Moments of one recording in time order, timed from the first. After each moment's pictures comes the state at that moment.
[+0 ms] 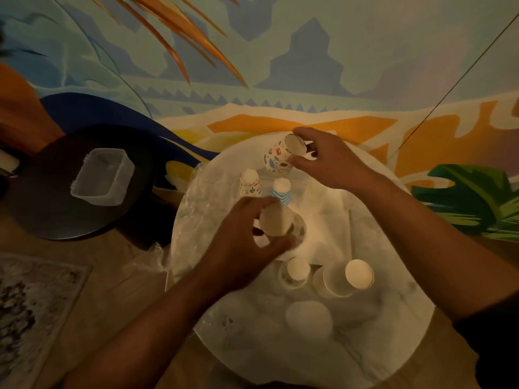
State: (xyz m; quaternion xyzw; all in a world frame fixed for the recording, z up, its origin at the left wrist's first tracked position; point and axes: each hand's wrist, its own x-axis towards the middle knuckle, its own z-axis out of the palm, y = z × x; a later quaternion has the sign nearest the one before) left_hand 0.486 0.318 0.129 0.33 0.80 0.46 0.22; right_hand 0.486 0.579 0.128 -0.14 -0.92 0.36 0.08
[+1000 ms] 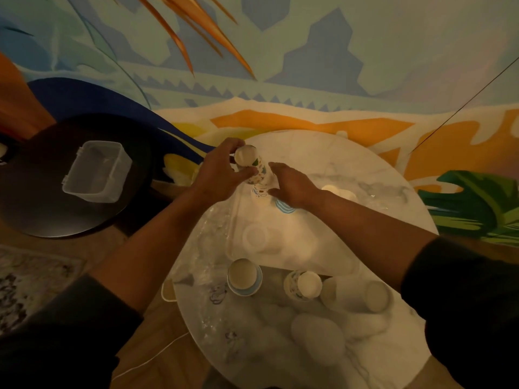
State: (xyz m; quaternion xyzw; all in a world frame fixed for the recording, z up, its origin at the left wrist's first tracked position) left_hand 0.299 0.368 0.056 0.31 0.84 0.42 0.13; right_hand 0.400 0.553 0.002 -0.12 -0.96 0.23 -0.11
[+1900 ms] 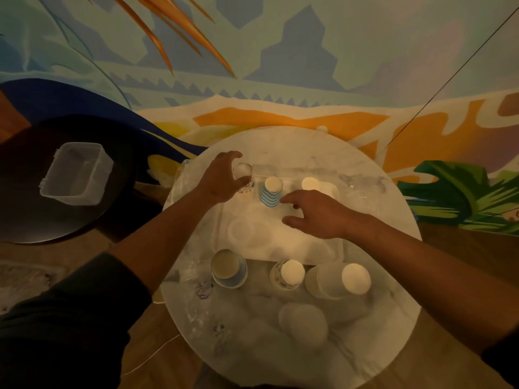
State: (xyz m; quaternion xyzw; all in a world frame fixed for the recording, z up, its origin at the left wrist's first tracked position) left_hand 0.308 0.399 0.003 0.35 0.88 0.29 0.14; right_hand 0.523 0.555 0.061 -0.11 -0.95 0.23 -0.16
